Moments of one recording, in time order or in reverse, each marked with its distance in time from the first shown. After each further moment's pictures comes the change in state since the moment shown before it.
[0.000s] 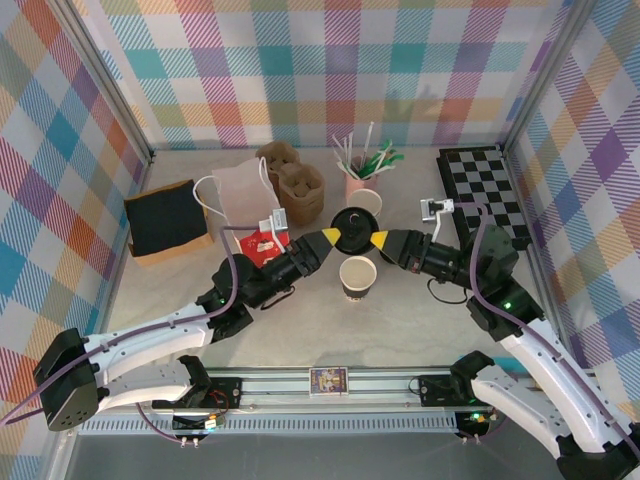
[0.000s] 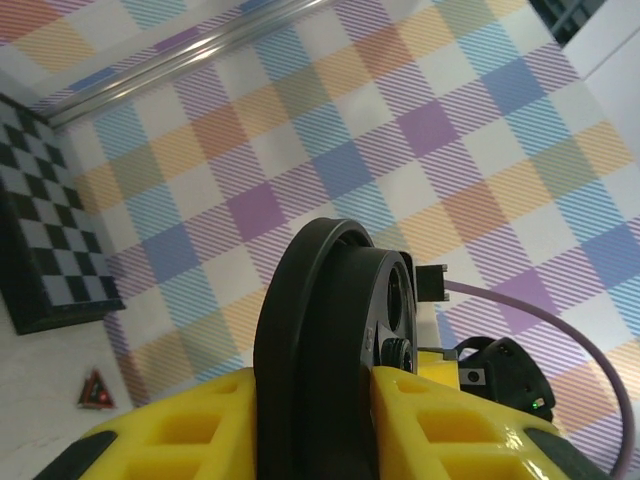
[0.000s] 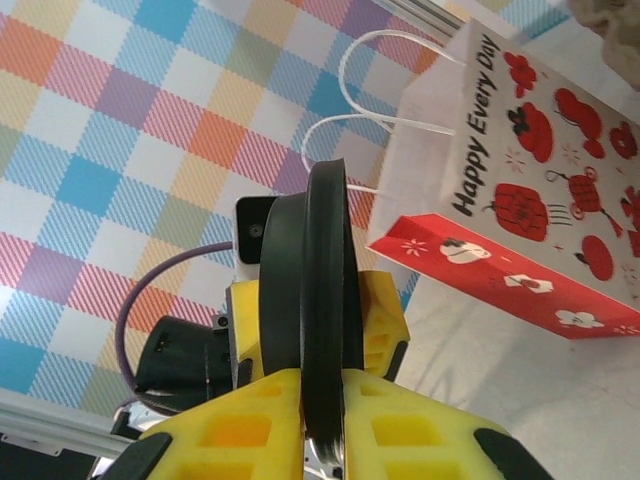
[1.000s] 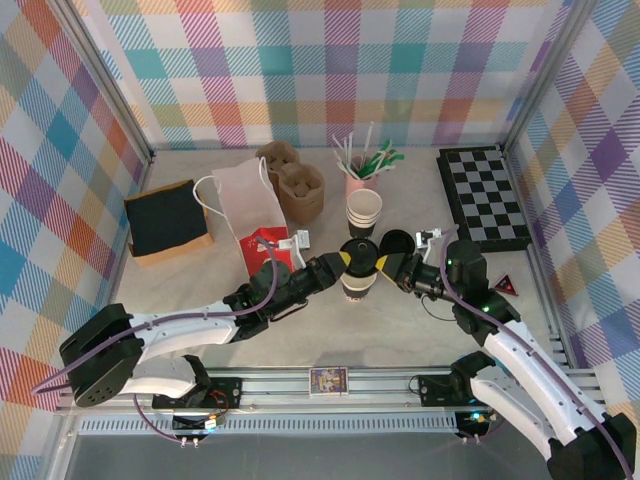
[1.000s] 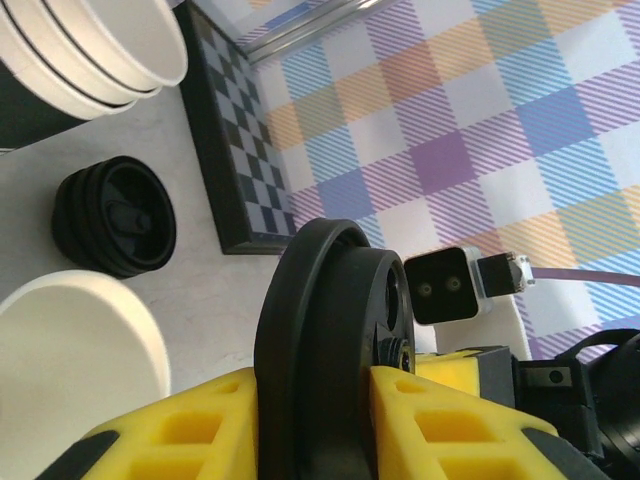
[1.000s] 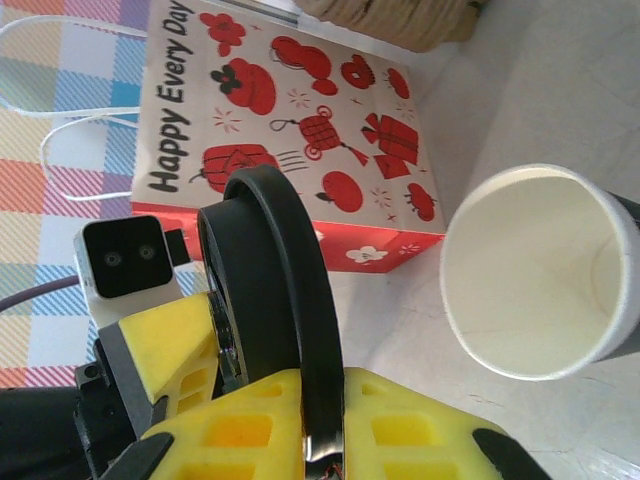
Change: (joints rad) left arm -0.015 0.209 -0.082 -0.029 -0.067 0.016; right arm -0.098 -0.005 -0.283 -0.049 0.036 0.003
